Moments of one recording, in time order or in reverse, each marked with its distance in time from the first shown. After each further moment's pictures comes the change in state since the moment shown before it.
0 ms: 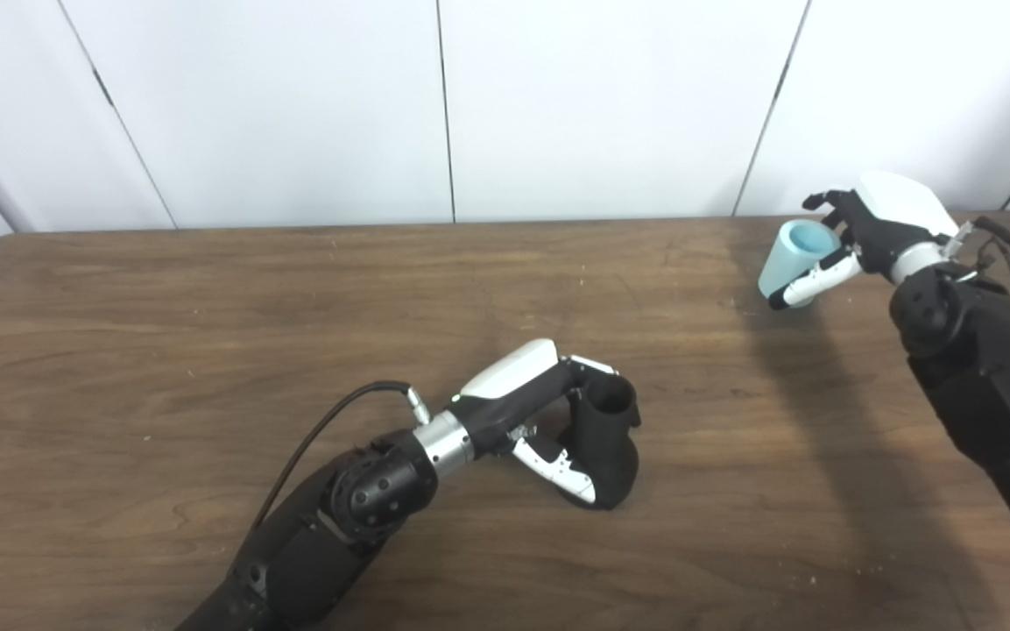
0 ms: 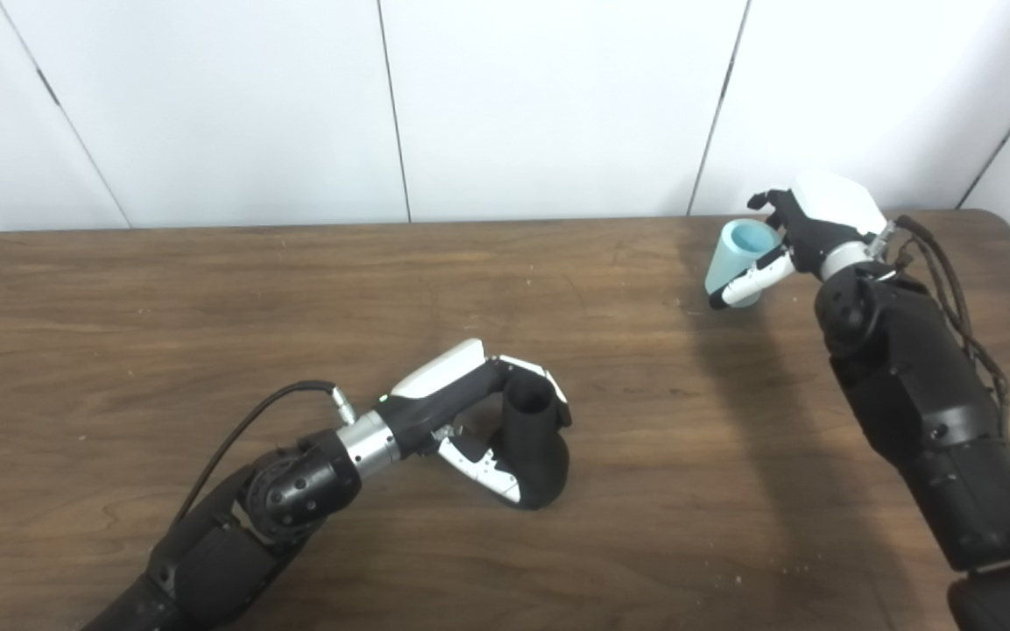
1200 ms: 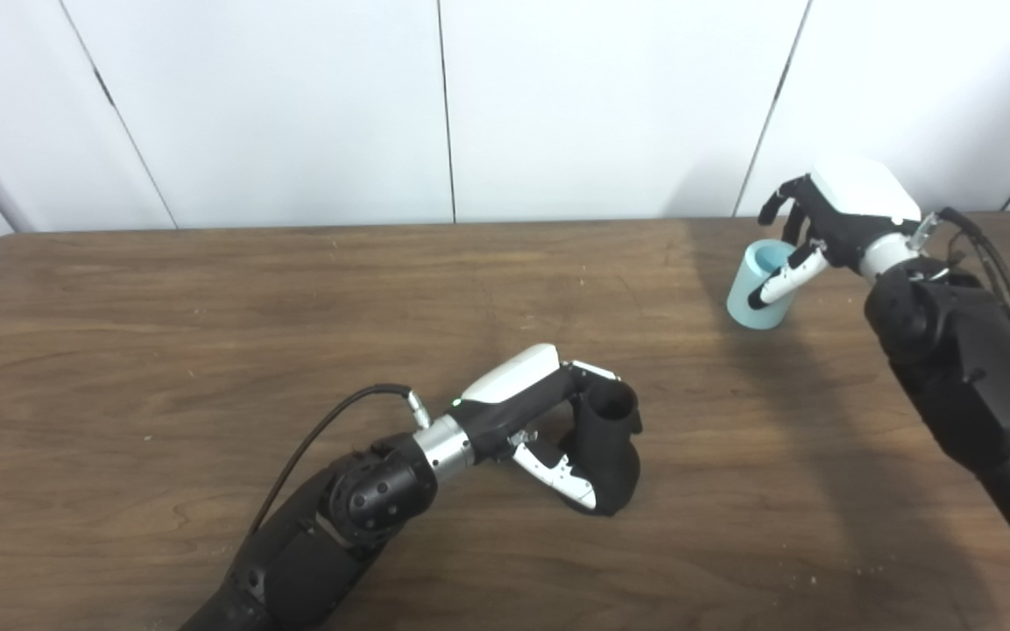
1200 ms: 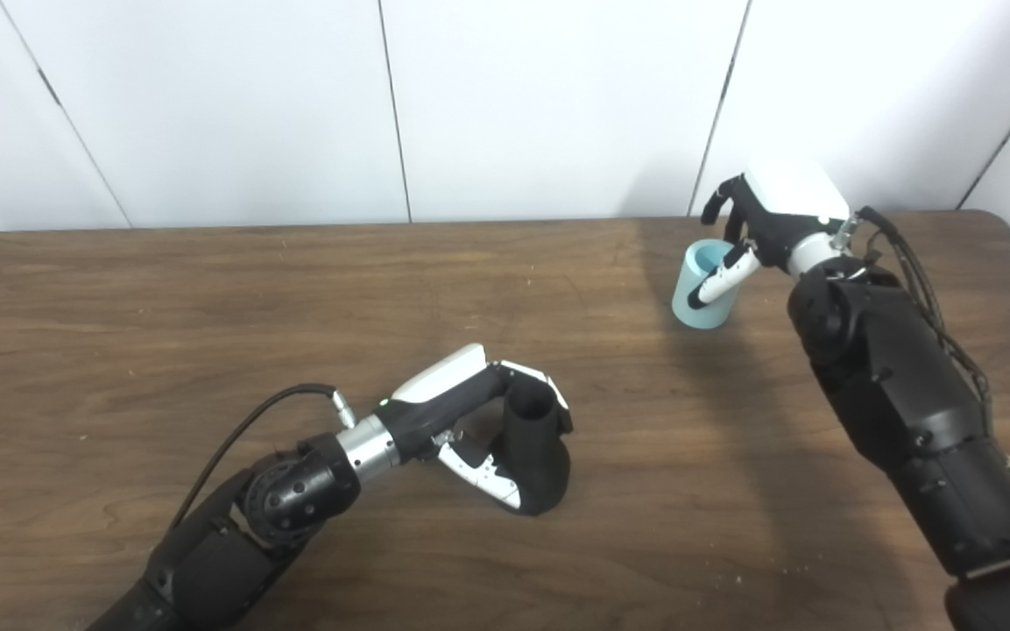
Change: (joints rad) left arm 0.010 0.001 0.001 -0.015 -0.001 0.003 -0.018; right arm 0.002 0.000 0.087 -0.117 -0.075 -0.028 0.032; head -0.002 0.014
